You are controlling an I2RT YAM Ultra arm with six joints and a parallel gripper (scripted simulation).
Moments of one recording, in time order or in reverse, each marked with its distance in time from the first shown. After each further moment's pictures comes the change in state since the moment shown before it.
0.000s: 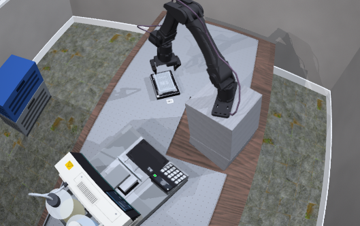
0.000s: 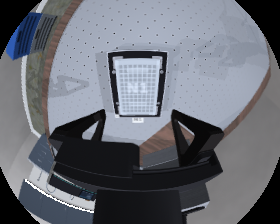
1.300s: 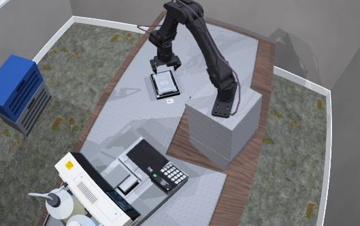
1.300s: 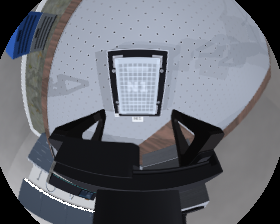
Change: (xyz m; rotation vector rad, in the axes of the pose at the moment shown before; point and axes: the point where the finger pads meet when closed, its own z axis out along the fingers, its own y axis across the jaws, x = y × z) arm 0.002 0.000 0.000 0.000 0.008 -0.005
